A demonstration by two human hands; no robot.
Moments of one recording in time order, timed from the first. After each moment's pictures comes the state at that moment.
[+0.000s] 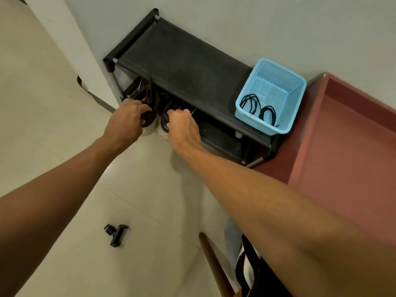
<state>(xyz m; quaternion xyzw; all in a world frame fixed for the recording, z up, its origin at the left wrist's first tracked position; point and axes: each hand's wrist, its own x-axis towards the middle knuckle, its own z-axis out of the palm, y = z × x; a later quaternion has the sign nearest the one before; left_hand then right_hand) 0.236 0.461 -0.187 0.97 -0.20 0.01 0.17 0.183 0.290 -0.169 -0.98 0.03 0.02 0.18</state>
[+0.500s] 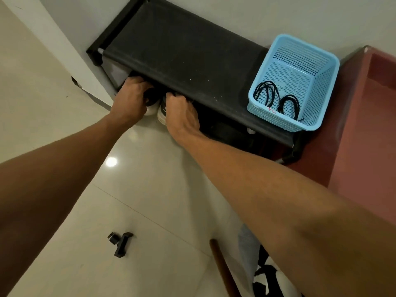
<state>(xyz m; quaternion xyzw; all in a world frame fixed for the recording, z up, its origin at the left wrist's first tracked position) 0.315 0.430 -0.227 0.96 -0.21 0.01 0.17 0.248 0.289 -0.215 -0.97 0.08 0.00 0.21</state>
